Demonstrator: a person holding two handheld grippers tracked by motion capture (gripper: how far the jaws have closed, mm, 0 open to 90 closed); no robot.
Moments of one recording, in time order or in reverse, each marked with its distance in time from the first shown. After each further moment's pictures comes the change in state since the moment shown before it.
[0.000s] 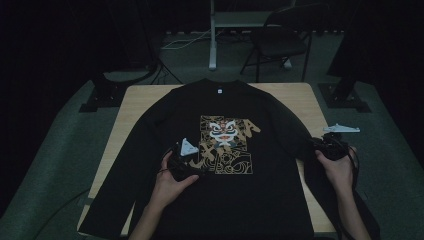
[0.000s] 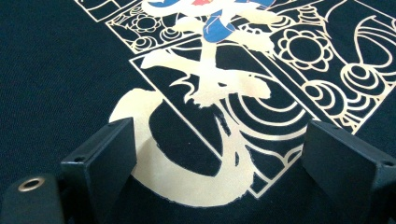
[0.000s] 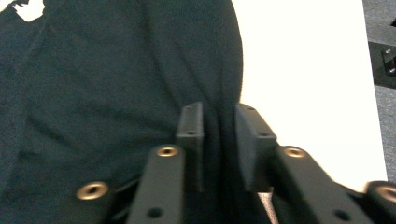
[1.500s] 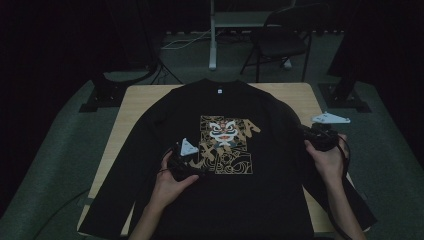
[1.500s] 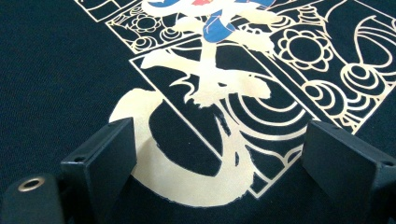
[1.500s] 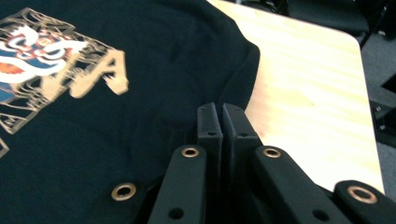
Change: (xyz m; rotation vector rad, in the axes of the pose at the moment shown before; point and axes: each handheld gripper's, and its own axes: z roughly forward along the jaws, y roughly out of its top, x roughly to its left) left arm 0.000 0.000 0.000 0.001 0.000 0.000; right arm 0.054 0.048 -0.027 -0.129 0.010 -0.125
